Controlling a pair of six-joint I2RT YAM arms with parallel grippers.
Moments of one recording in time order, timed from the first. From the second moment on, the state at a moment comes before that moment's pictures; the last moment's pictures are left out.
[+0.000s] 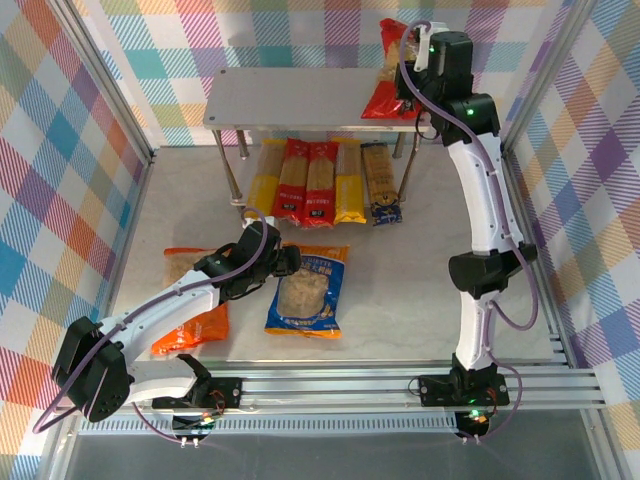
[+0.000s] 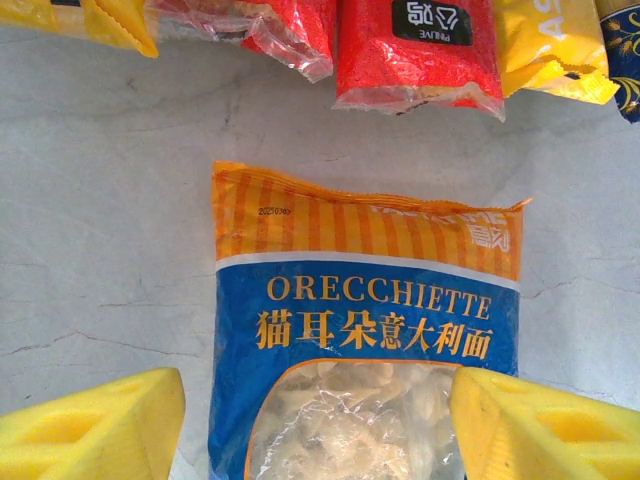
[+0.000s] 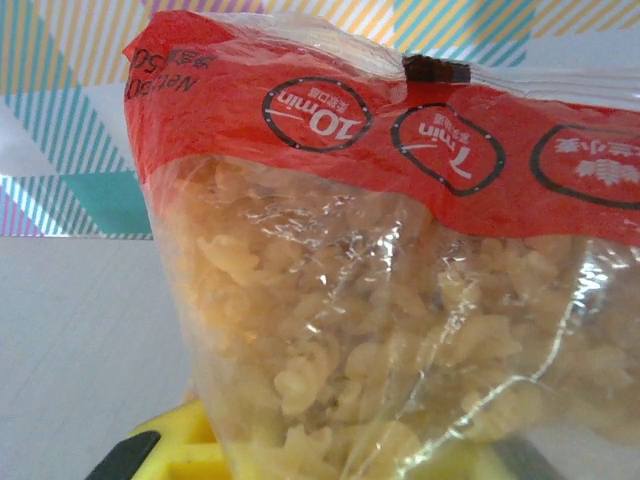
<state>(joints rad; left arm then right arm) -0.66 1.22 0.84 -0.43 -0.17 -0.62 0.31 2.05 2.65 -0.89 0.10 0.17</state>
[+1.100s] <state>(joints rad) -0.65 1.22 0.84 -0.43 -0.18 -0.62 0.29 2.15 2.66 -0.87 0.01 0.23</state>
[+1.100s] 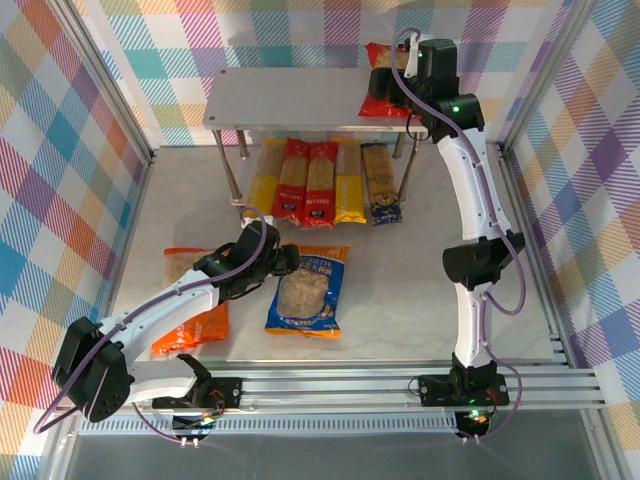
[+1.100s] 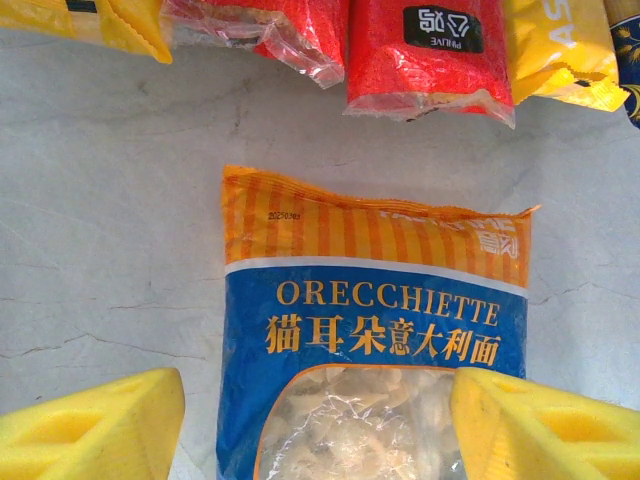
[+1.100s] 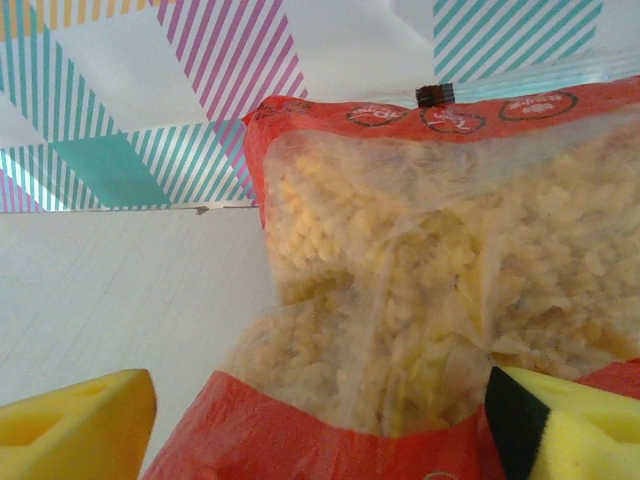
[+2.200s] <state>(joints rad) -0.84 1.33 0.83 -0.45 -0.23 -0.68 0.27 1.36 1.82 -0.76 -0.17 0.25</state>
